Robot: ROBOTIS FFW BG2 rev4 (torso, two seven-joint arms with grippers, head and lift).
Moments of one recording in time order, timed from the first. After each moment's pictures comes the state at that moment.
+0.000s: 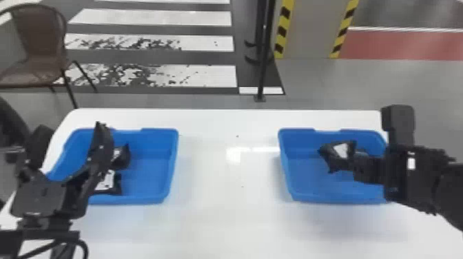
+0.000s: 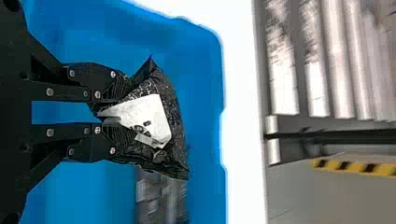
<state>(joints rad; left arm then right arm) 0.49 0.07 0.10 -1.99 0.31 -0.44 -0.16 -0.04 -0.22 -0.15 -2.06 -0.33 1.30 0.10</state>
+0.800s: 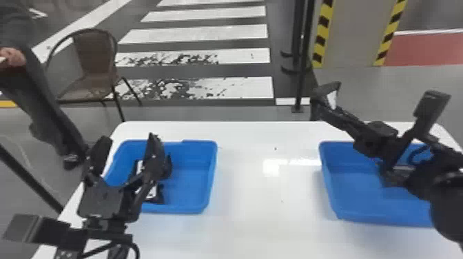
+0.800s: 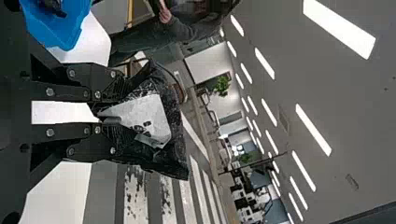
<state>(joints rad) 0.47 0.07 0.08 -1.99 0.31 -0.42 -0.16 -0.21 -0.22 0.05 -1.51 -0.54 0.33 0.62</state>
